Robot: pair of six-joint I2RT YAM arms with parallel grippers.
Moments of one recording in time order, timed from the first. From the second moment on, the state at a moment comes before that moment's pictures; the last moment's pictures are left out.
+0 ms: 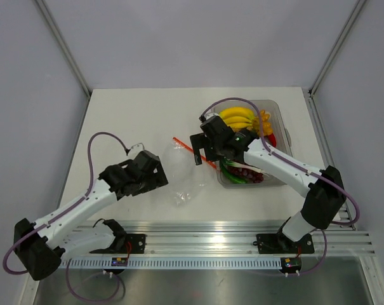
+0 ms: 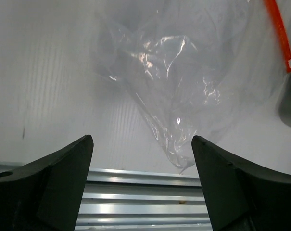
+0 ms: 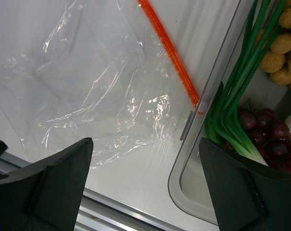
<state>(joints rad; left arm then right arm) -0.71 1.01 0.85 -0.89 -0.31 -0.96 0.81 1.58 1.36 -0.69 0.14 0.43</state>
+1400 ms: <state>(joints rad) -0.61 0.71 0.92 -0.73 -0.02 -0.48 0.54 1.47 1.26 -0.49 -0.34 0.56</state>
